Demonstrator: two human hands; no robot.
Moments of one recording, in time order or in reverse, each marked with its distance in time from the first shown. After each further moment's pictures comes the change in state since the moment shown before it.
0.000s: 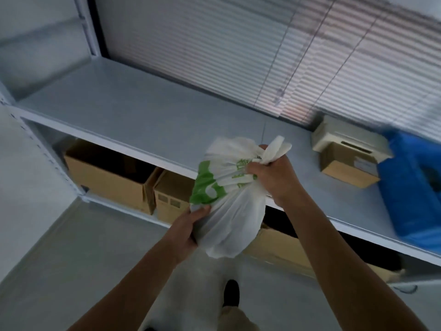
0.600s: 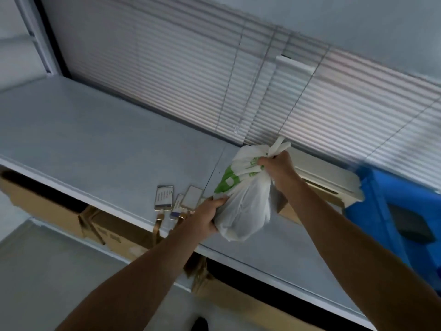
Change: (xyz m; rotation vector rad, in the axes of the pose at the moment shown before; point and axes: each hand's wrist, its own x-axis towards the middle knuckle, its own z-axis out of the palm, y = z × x) left_hand 0.263 -0.048 0.246 0.048 -0.019 -0.041; right_hand 0.267 0.075 -0.233 -0.085 0.164 0.076
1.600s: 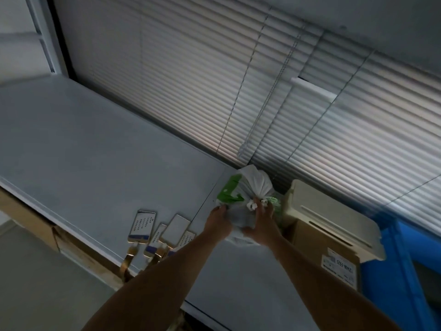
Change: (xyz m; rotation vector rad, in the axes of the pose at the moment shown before) left_hand 0.150 0.018 0.034 1.169 0.391 0.317; right_hand 0.127 0.152 0.035 -0.794 -0.329 -0.259
